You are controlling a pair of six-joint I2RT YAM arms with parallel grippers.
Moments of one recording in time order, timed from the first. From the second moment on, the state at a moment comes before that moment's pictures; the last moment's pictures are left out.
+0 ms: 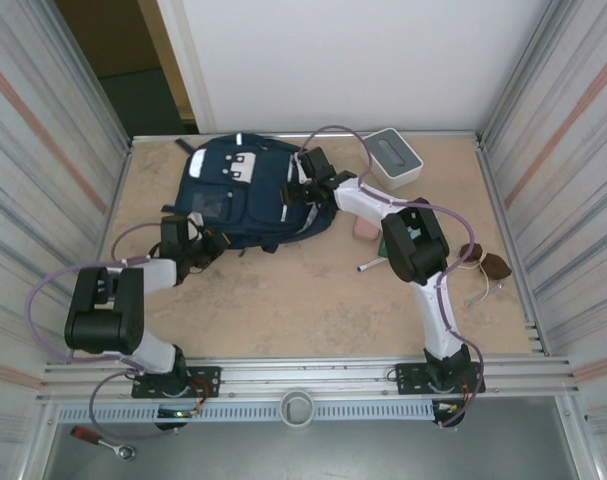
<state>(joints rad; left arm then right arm) -0.06 1.49 0.53 0.24 0.45 -0.72 0.58 2.26 1.80 -0.35 -0.07 0.31</state>
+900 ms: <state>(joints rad) -0.13 1.30 0.51 0.12 0.40 -0.86 1.14 1.83 1.10 0.08 0.48 0.30</state>
